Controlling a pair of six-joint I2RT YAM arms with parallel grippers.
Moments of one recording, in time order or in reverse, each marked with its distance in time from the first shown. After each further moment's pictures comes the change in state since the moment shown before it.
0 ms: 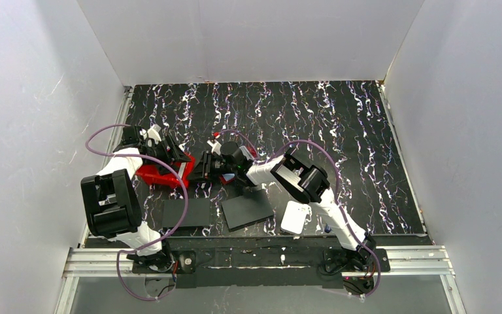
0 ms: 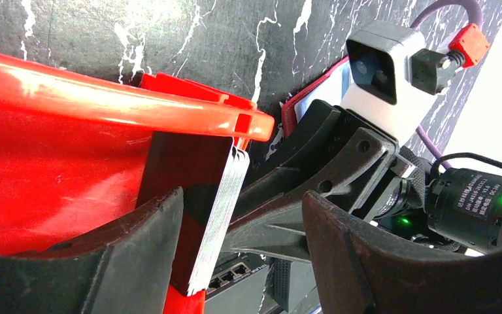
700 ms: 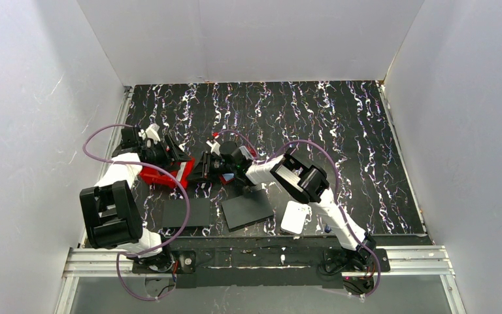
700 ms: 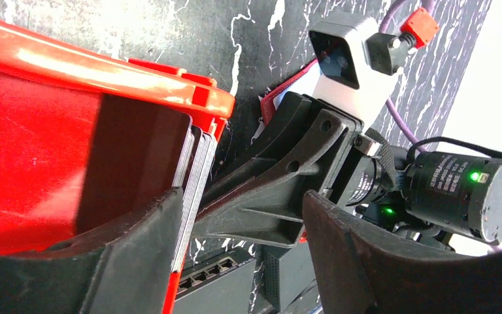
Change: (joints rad) left arm 0.004 -0.097 -0.047 0.028 0.017 -0.029; right arm 0.002 0.006 0.018 -0.027 -0.015 0.013
